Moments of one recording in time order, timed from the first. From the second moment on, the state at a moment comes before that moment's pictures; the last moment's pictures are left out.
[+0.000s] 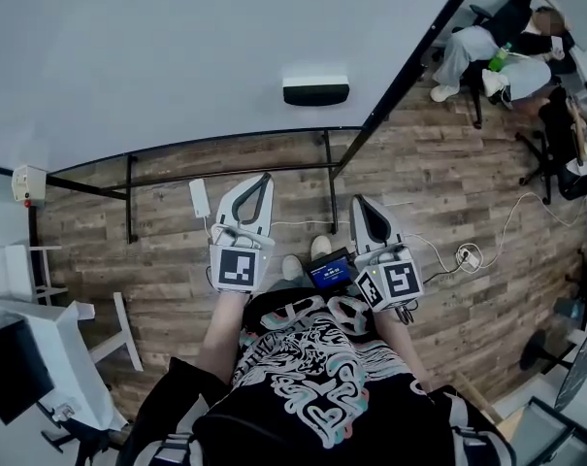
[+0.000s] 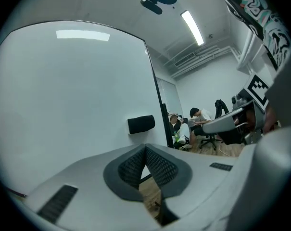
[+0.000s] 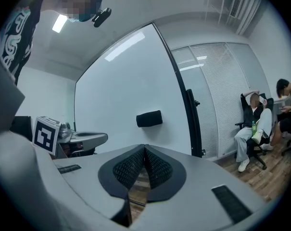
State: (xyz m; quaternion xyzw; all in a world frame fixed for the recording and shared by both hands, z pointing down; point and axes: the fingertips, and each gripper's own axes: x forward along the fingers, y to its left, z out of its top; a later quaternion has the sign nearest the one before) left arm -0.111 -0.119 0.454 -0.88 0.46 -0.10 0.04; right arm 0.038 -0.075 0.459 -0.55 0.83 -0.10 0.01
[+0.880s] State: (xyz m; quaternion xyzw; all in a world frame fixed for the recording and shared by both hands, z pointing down) left arm -0.088 -0.166 0.439 -0.85 0.47 -0.16 0.15; right arm 0.046 -0.125 0.446 -0.53 0.84 -0.08 0.02
